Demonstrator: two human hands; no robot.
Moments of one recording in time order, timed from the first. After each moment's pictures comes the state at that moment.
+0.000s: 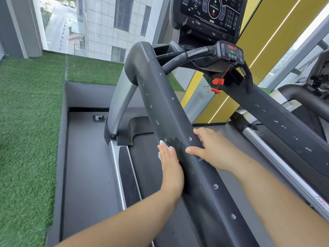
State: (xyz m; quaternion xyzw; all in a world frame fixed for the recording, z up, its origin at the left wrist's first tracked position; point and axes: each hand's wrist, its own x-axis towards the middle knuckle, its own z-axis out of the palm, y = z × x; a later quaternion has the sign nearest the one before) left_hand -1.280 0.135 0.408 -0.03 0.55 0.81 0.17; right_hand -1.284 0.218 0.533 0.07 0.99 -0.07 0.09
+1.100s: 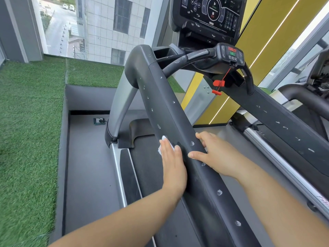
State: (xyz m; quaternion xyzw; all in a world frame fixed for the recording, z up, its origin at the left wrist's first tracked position) left_hand -1.295 0.132 0.421 0.02 0.61 0.78 0.11; right_hand -1.284 0.219 0.532 0.08 0.99 -0.09 0.08
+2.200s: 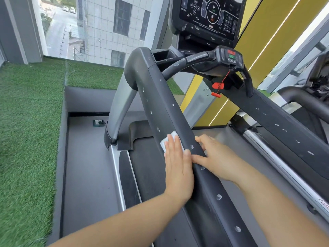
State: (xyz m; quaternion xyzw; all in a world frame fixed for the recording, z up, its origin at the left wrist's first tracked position) left_hand -1.293 0.137 0.420 0.14 0.70 0.70 0.01; right_hand -1.285 0.221 0.529 0.08 0.99 -0.10 0.08
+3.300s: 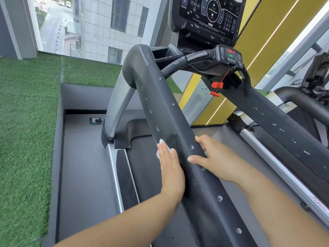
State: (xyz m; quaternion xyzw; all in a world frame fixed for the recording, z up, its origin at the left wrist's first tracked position) left_hand -1.299 0.135 0.411 0.01 0.60 0.80 0.11; right_hand -1.284 0.219 0.533 0.08 0.99 -0.09 0.09
